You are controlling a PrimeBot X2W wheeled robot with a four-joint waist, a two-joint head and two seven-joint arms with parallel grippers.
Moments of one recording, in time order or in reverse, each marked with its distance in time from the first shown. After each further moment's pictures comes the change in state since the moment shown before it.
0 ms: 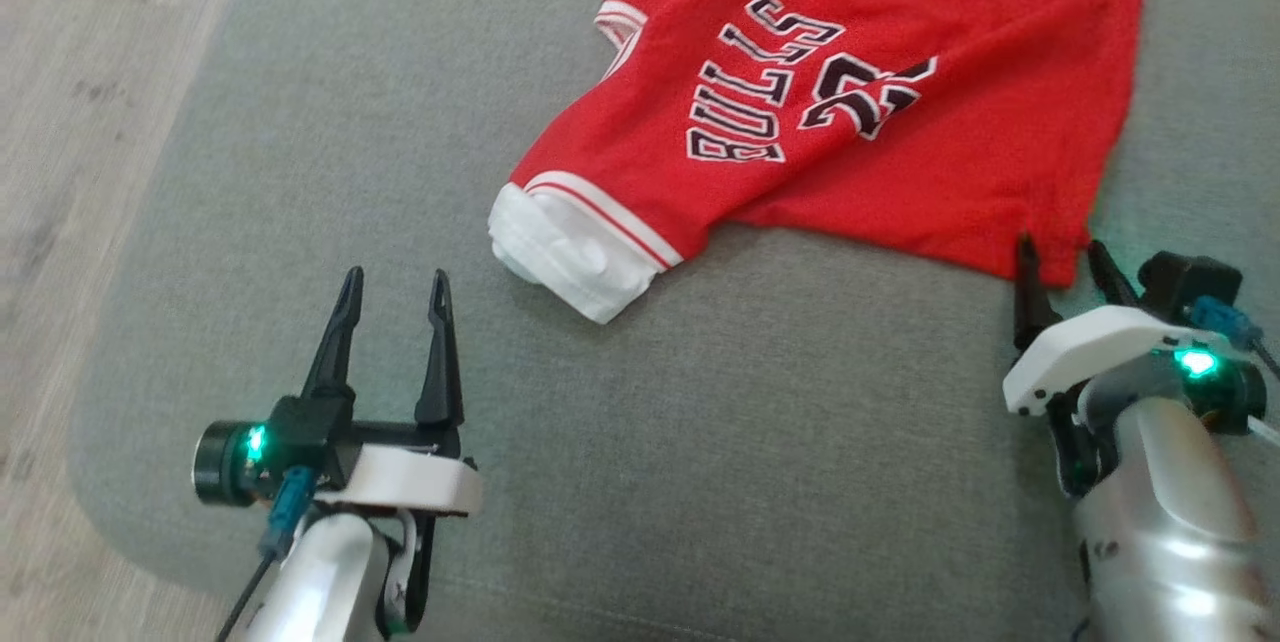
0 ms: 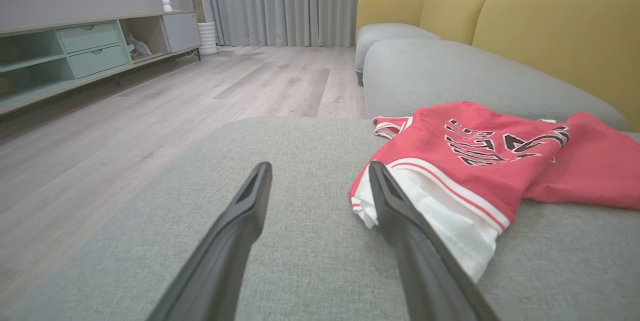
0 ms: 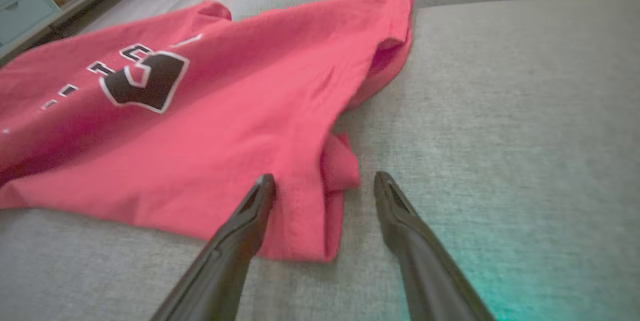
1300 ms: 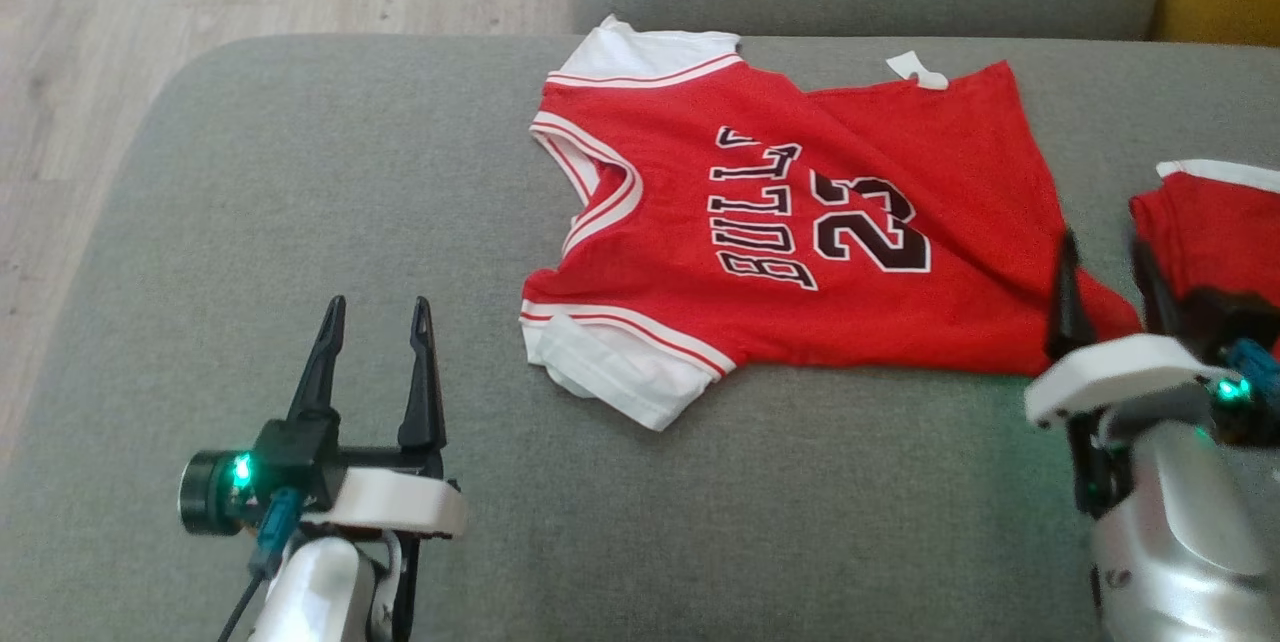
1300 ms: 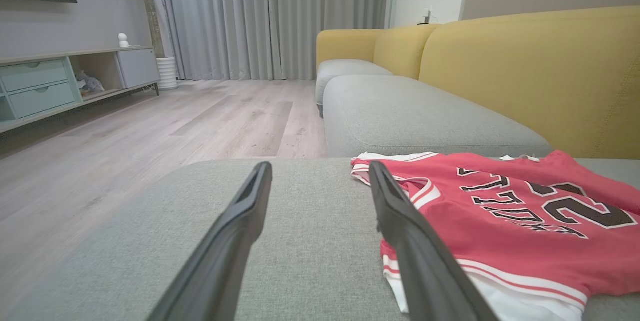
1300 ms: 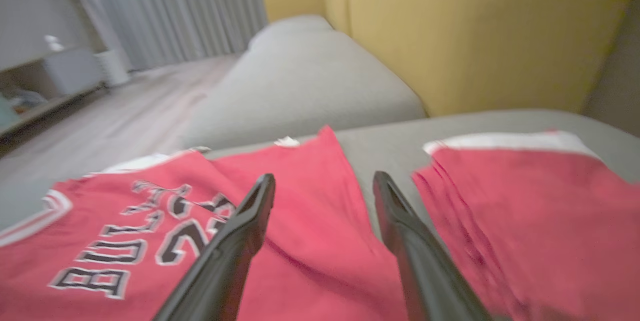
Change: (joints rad) left arm 0.039 -0.042 0.097 0.032 0.071 -0.052 0.000; right arm 0.053 -0.002 -0.083 -0.025 -0.039 0.000 -0.132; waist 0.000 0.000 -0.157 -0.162
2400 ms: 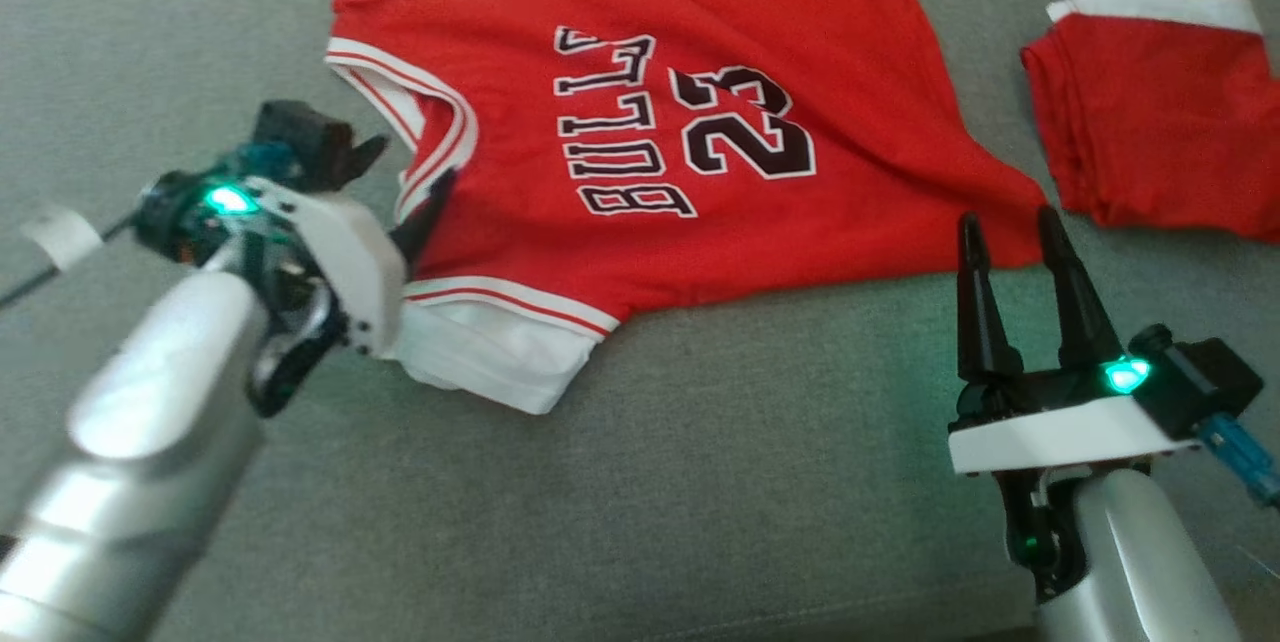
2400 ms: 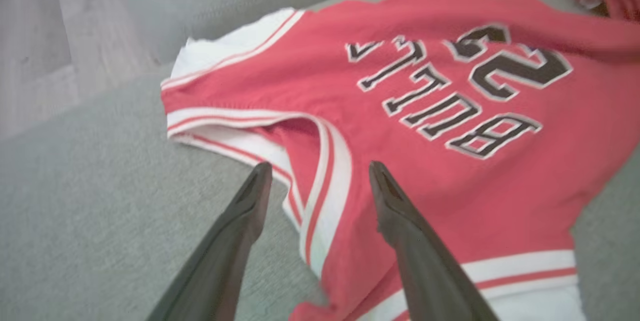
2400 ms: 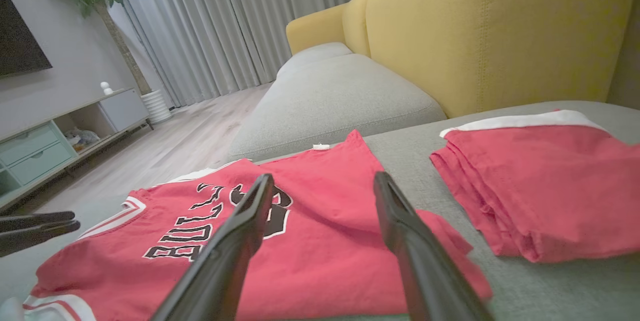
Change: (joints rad) left arm -0.544 0.319 -0.430 0.151 -0.382 -0.228 0.600; right arm 0.262 0.003 0.385 -0.588 0.281 0.000 -0.037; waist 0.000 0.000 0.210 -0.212
